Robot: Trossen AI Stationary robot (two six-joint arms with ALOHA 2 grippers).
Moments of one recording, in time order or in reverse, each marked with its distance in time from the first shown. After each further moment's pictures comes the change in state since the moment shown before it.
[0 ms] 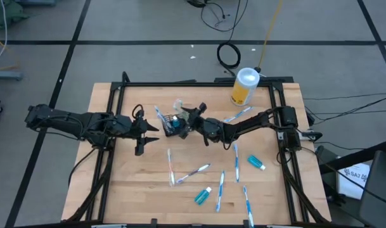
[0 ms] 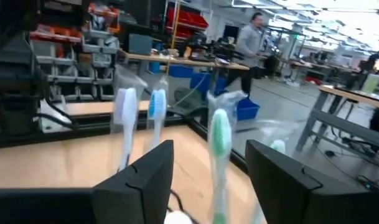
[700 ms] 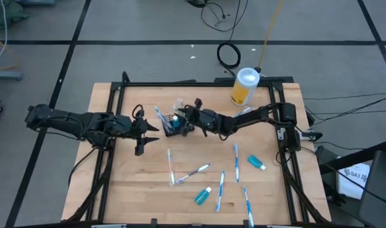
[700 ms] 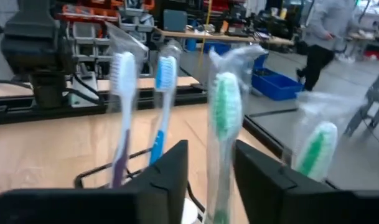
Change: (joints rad) left arm 0.000 0.000 0.000 0.002 0.000 0.017; right arm -0.092 -0.003 0.031 -0.162 -0.258 0.092
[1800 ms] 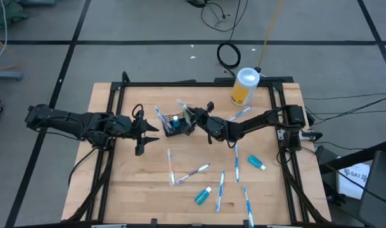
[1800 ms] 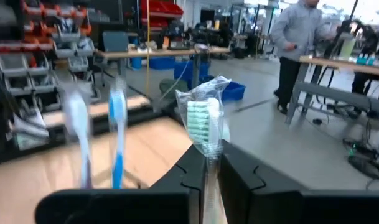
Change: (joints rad) left arm 0.000 0.000 0.000 -0.001 0.001 -0.051; right arm 0.089 -0.087 -0.112 0.079 0.347 0.087
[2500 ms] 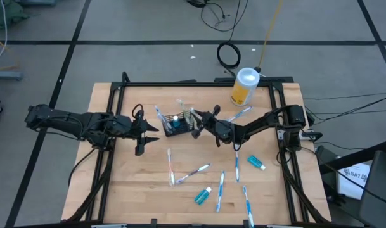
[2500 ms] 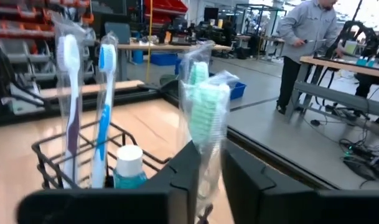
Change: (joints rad) left arm 0.000 0.000 0.000 0.000 0.000 0.002; right arm -0.002 -0.002 -0.188 0.185 -0.012 -0.061
